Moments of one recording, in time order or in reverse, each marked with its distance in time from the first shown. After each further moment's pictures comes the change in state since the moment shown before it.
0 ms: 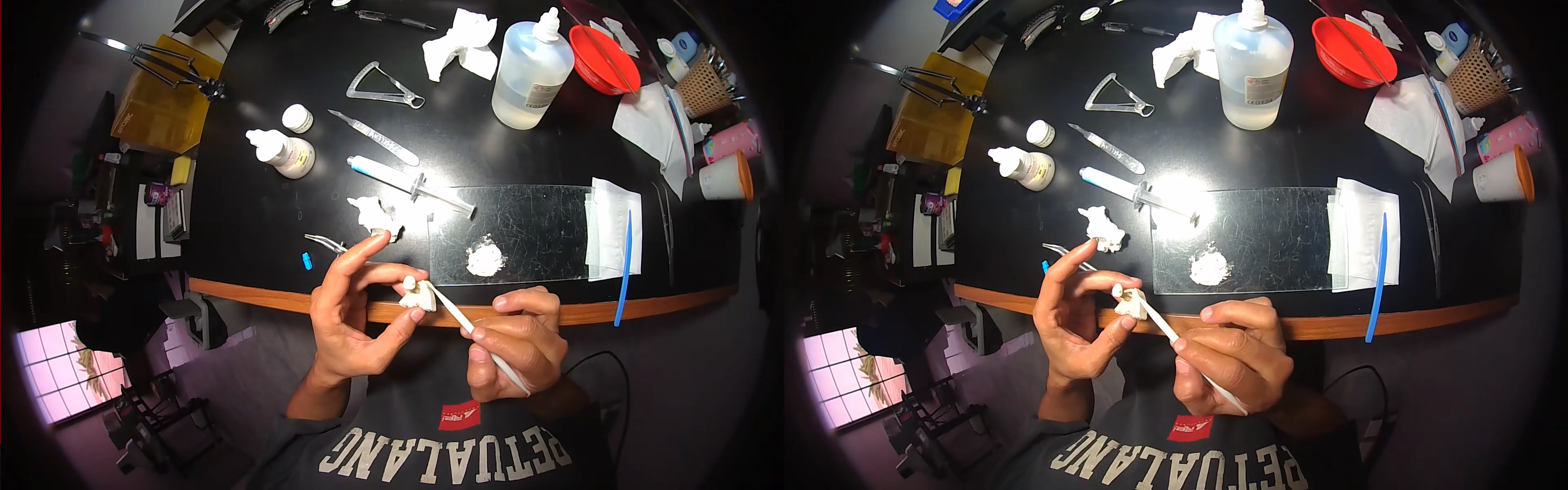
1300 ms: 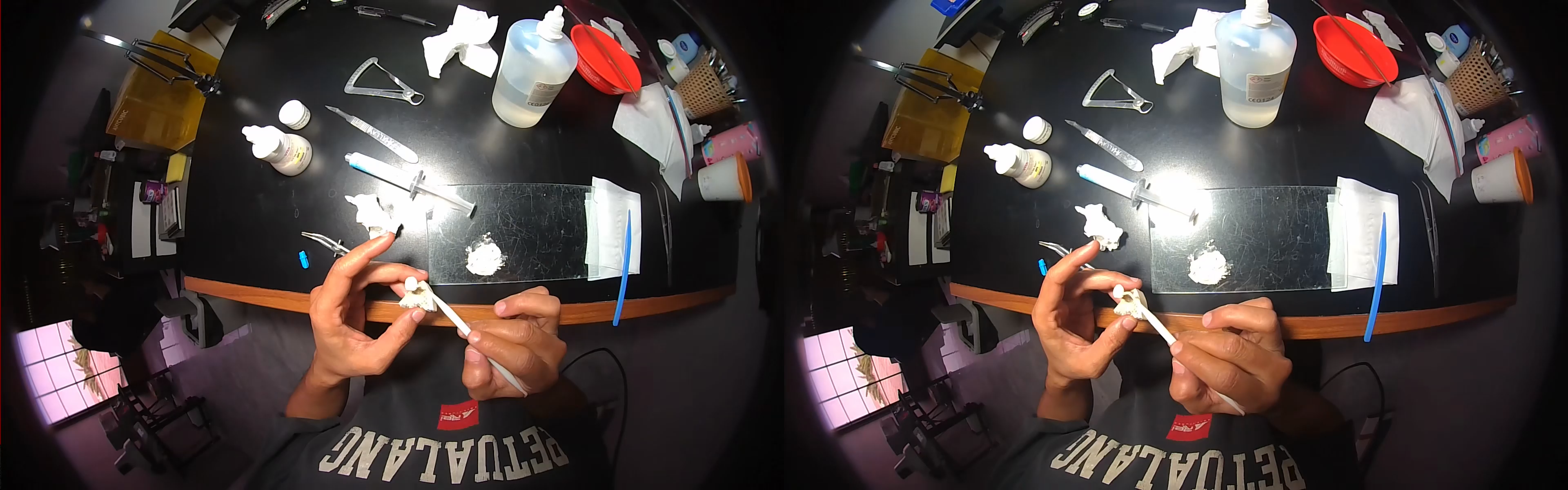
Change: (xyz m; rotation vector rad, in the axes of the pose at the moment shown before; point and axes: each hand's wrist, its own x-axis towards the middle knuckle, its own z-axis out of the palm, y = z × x) left_hand 0.000 0.000 0.000 0.025 -0.017 0.007; right_hand -0.001 0.002 0.002 -0.001 0.005 -0.033
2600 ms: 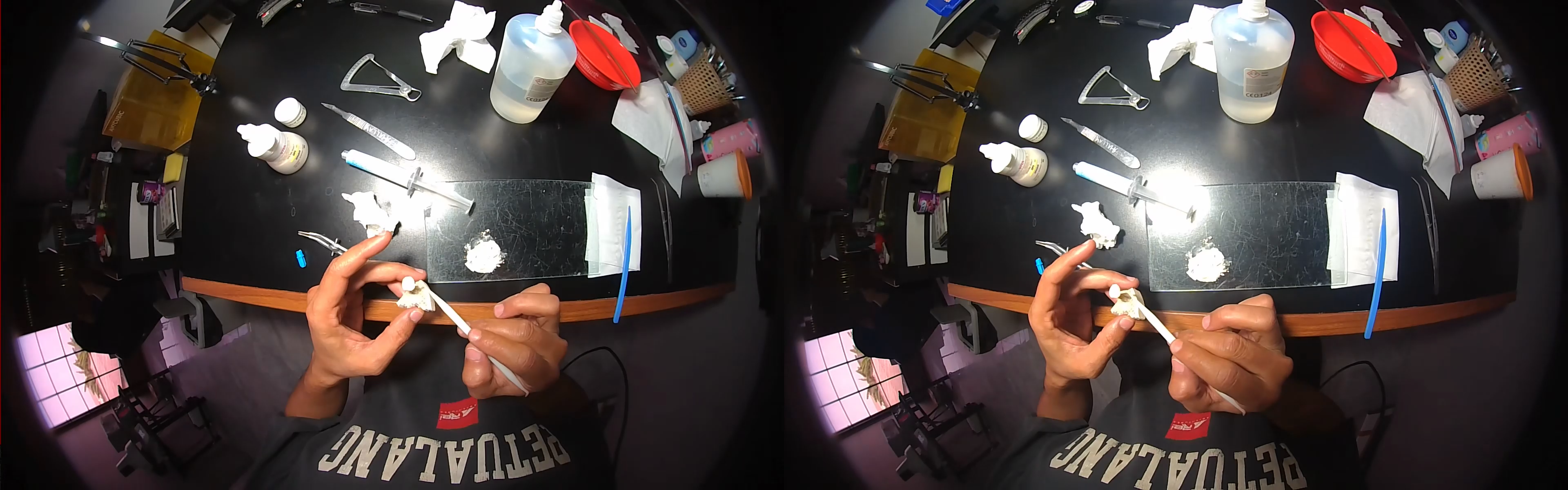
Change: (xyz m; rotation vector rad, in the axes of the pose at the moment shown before) left_hand -0.001 0.002 0.001 -0.003 0.012 -0.009; right_hand 0.002 0.001 0.000 -0.007 0.006 -0.021
